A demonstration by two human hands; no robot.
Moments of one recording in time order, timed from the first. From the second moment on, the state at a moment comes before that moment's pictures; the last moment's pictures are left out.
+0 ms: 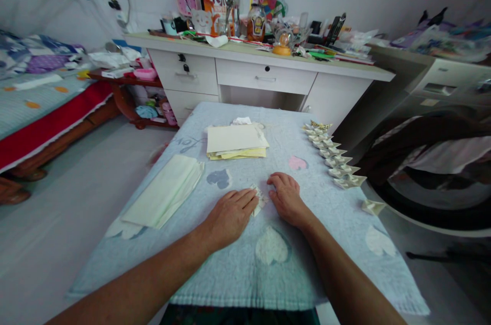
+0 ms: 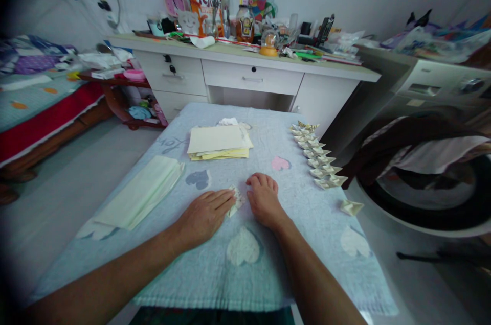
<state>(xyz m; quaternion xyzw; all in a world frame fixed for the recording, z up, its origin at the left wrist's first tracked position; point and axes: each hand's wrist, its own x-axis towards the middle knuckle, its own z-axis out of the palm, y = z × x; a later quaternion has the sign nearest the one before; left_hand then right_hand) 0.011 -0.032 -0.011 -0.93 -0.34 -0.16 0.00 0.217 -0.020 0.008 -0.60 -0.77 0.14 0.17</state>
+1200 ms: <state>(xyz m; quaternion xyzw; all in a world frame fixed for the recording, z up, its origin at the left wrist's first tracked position) 0.014 -0.039 -0.003 -0.92 -0.37 -0.13 0.05 0.212 -0.020 0.005 -0.59 -0.76 0.18 0.18</state>
